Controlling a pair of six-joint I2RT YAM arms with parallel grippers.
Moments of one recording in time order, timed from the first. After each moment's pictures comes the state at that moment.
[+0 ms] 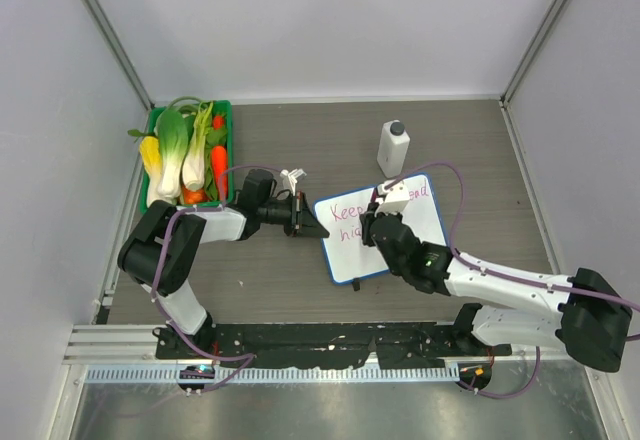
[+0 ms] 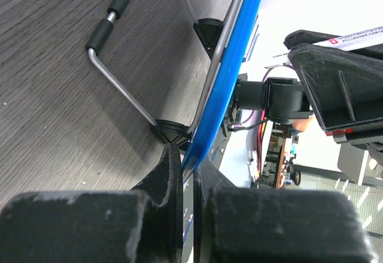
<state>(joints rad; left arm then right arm) -0.46 1.71 0.72 0.37 0.95 -0.76 0.98 1.10 0.57 0.08 0.67 0.48</state>
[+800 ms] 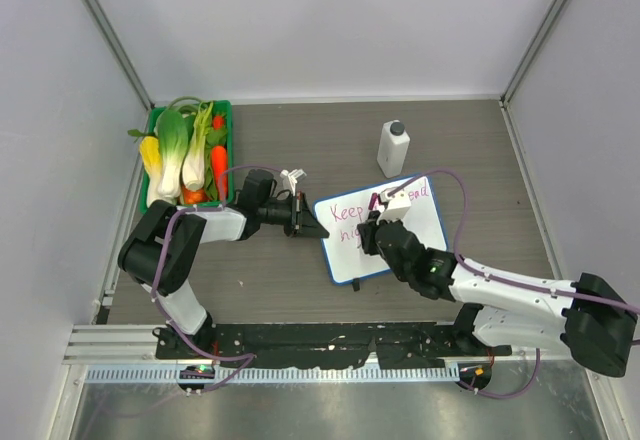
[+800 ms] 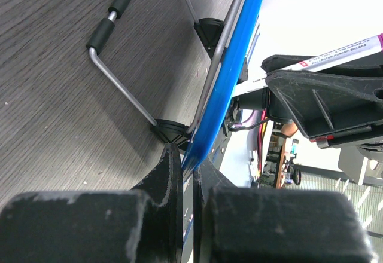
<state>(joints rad) -0.46 1.71 0.72 0.37 0.95 -0.75 0.98 1.05 0.50 0.10 0.58 0.52</state>
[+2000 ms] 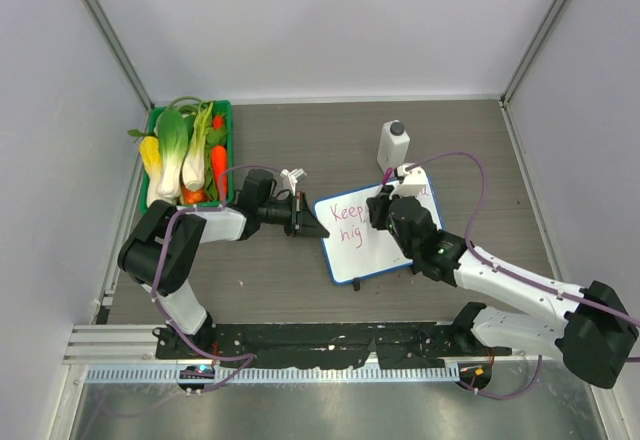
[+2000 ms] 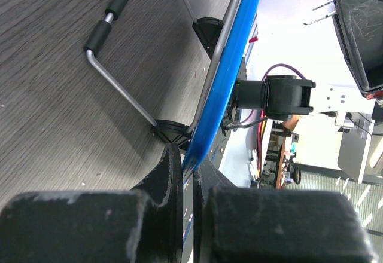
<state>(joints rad) -0.46 1.71 0.72 0.37 0.95 -0.76 0.82 1.05 0.60 0.09 0.51 0.50</state>
